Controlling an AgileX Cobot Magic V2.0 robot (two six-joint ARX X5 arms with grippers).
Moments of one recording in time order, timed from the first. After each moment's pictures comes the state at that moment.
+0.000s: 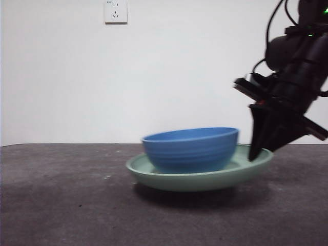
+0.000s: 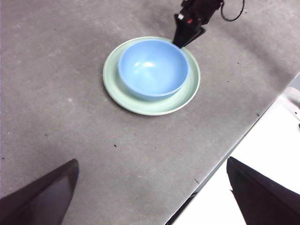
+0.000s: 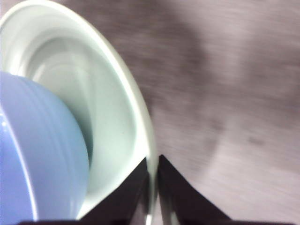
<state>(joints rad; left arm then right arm) -0.71 0.53 0.99 -1.05 0.13 -0.04 0.24 1.71 1.13 -0.69 -0.52 0.21</state>
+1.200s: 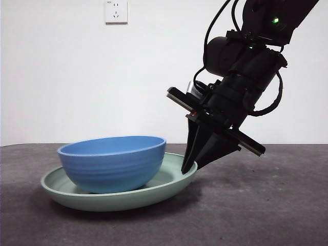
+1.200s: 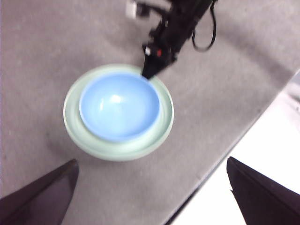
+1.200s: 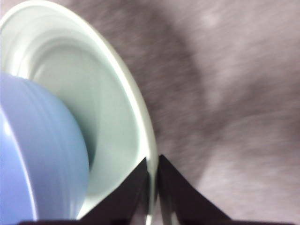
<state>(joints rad) -0.71 0.53 0.99 -1.07 0.13 -0.02 0.50 1.80 1.13 -0.45 -0.48 0.45</state>
